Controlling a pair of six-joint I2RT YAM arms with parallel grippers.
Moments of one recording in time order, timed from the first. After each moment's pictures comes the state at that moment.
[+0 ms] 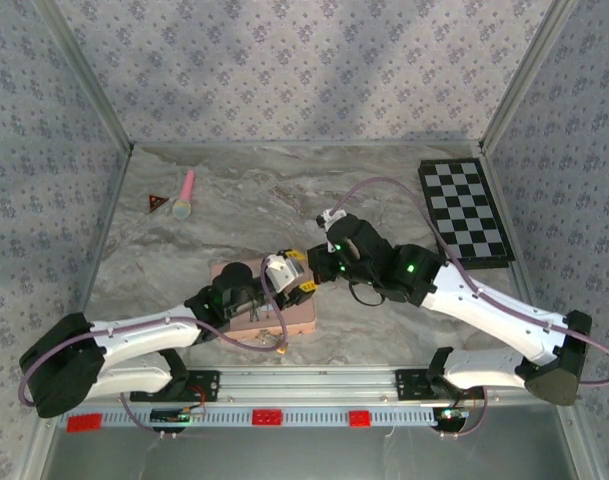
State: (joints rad) left arm -0.96 1.13 0.41 0.58 0.08 0.15; right arm 1.02 1.19 1.18 -0.64 0.13 0.58
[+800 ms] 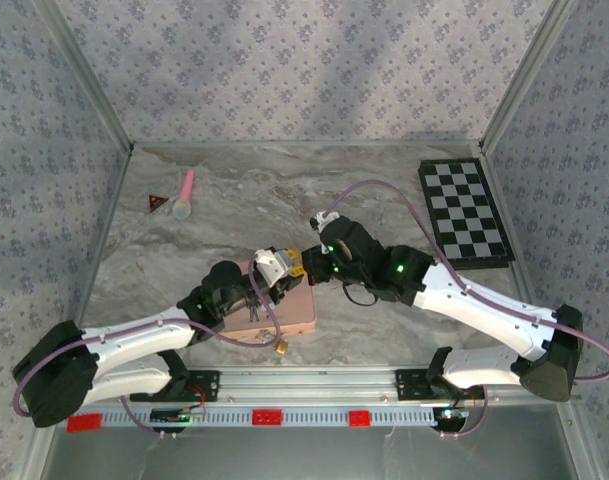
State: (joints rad) left arm -0.91 1.08 0.39 0.61 0.09 0.12; right arm 1.02 1.22 1.15 -0.59 0.12 0.58
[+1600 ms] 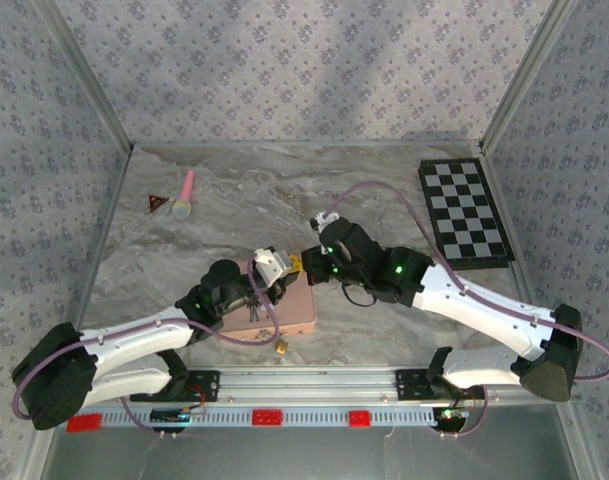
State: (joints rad) left arm -0.89 1.07 0.39 0.57 0.13 0.12; right arm 1.02 1.22 1.13 -0.56 0.13 0.59
